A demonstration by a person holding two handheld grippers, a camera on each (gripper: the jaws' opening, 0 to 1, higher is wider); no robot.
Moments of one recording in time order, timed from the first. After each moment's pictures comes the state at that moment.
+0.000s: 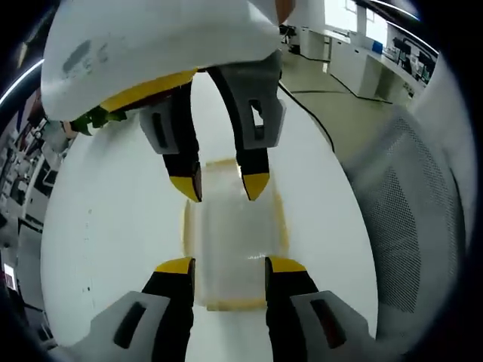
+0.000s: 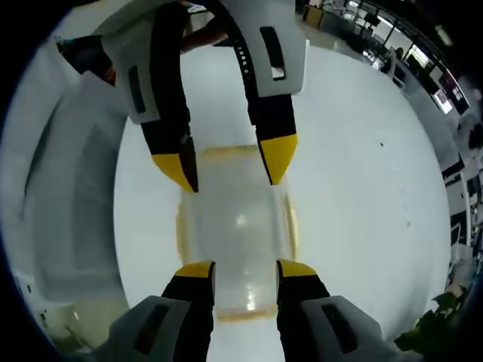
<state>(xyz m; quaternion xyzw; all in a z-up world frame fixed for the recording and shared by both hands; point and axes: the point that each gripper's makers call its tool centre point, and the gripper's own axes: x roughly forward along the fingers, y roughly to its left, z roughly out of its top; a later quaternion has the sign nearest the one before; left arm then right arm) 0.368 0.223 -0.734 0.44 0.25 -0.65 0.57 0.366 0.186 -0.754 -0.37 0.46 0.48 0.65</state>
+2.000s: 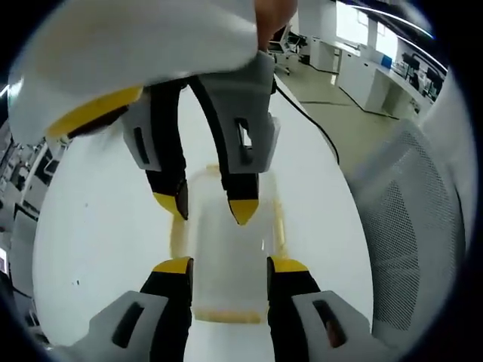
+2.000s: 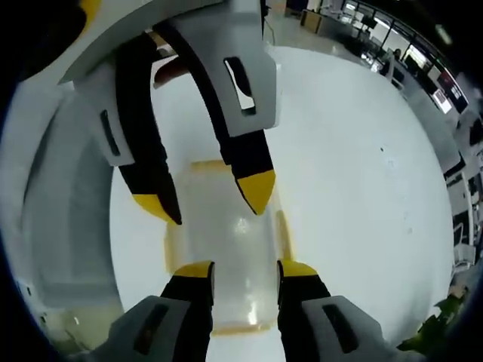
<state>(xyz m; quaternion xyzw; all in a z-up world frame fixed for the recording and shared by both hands) 0.363 0.217 -0.743 0.41 0.26 -0.64 0.59 0.378 0.196 -0.759 -0.36 0.45 0.49 0.66</state>
